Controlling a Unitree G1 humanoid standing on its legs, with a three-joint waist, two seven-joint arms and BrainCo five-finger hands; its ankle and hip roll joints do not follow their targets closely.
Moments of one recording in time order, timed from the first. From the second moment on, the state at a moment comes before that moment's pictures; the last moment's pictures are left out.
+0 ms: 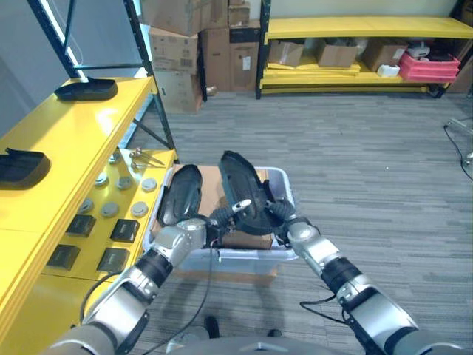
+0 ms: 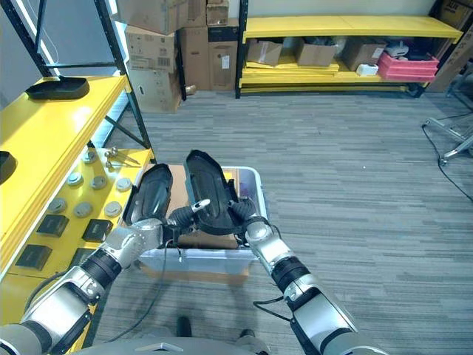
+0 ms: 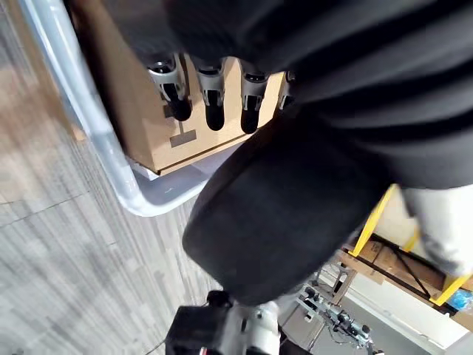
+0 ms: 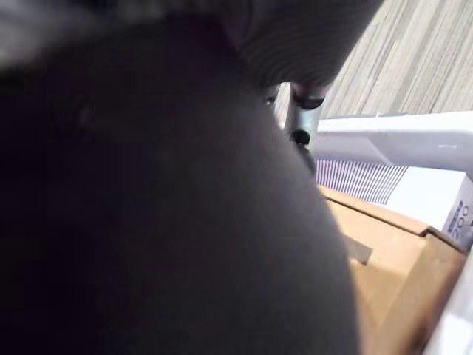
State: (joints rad) left arm -0.51 0.19 -0.57 0.47 -0.78 0.50 -0.09; right arm -0.46 -0.33 0.51 0.58 0.27 0.23 -0.26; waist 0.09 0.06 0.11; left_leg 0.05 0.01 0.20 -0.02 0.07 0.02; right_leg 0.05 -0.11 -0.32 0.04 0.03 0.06
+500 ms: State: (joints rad) left arm -0.51 0.24 -0.63 0.47 -0.58 0.50 -0.10; right arm -0.46 -0.33 0.56 0.62 0.23 0.25 -0.26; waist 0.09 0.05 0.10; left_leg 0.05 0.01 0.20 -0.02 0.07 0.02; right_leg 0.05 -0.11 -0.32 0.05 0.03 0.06
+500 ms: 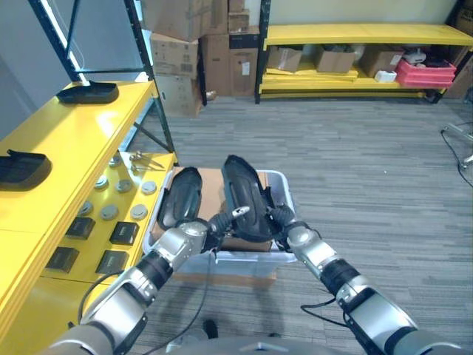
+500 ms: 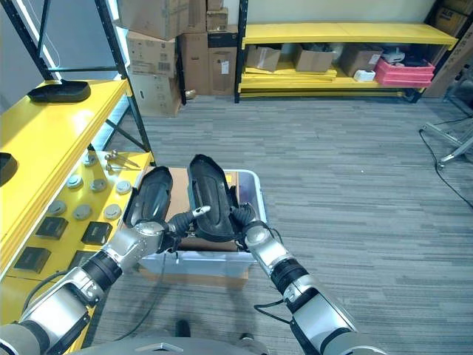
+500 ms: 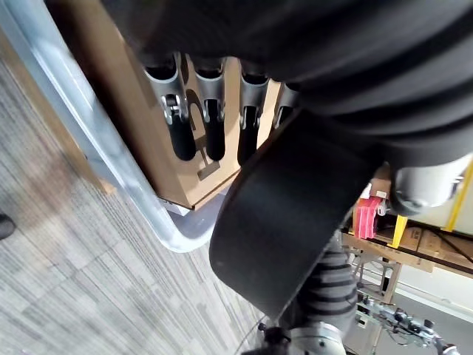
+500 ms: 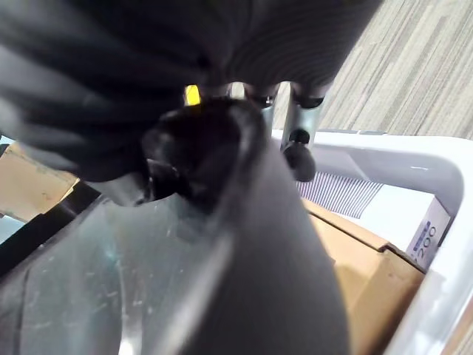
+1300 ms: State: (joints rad) left arm -0.45 0.25 -0.63 0.47 -0.55 0.41 0.08; right arm -0.48 -0.28 0.52 0.60 0.44 0.21 -0.32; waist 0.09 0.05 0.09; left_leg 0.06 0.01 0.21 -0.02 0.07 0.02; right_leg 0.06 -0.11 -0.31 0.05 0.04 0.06
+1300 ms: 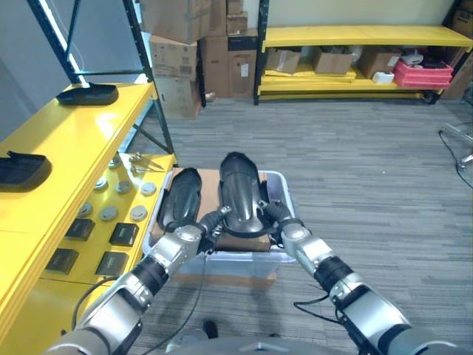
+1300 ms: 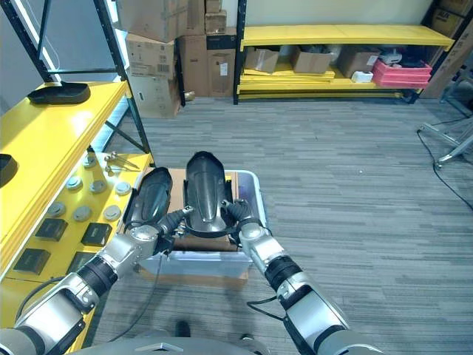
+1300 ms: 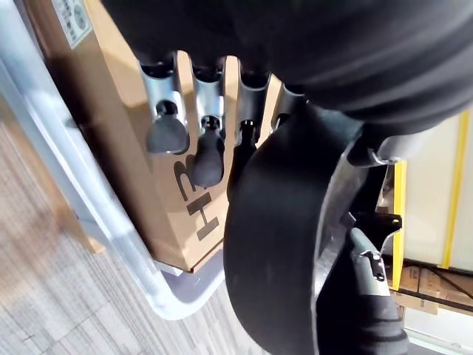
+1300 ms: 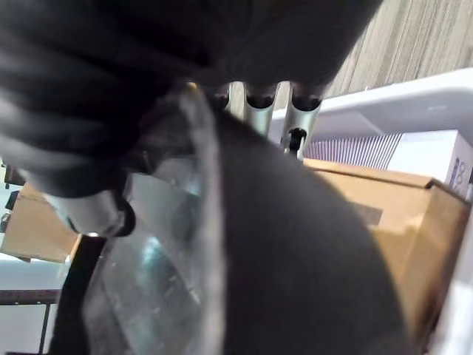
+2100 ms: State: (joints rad) left arm -0.22 0.34 -0.23 0.36 -0.59 0.09 0.17; right arm 0.00 -0.31 0.19 0.83 0.54 0.13 -0.32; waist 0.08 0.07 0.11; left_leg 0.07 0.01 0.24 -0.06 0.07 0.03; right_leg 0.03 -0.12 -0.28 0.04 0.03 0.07
